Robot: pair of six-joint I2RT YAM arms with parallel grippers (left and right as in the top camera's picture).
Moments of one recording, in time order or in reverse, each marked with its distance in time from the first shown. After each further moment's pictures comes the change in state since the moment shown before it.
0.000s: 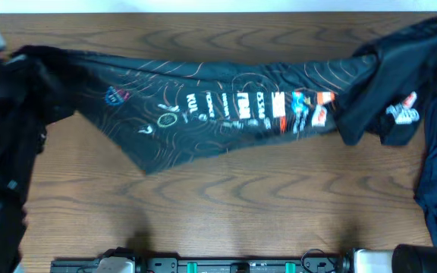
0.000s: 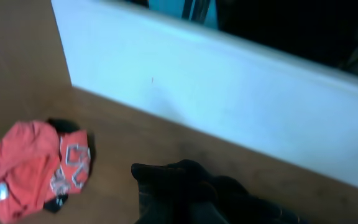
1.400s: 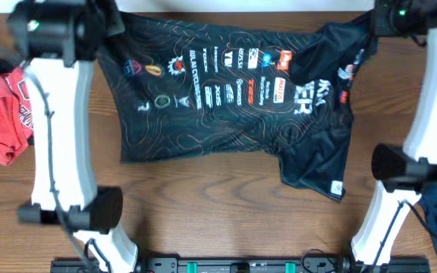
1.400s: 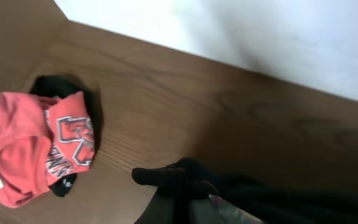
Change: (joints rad) left arm 0.000 0.642 0.197 -0.055 -0.076 0.029; right arm 0.000 0.673 -0.012 -0.078 0.047 0.114
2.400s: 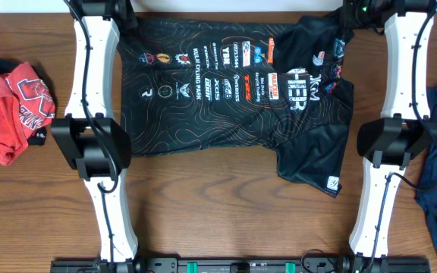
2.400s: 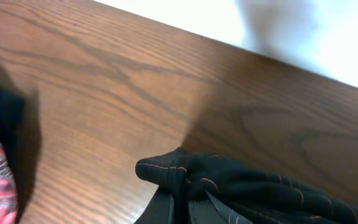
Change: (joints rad) left arm 0.099 0.454 0.000 0.333 0.048 0.017; right arm 0.001 0.312 -0.008 0.335 -0.097 0.010
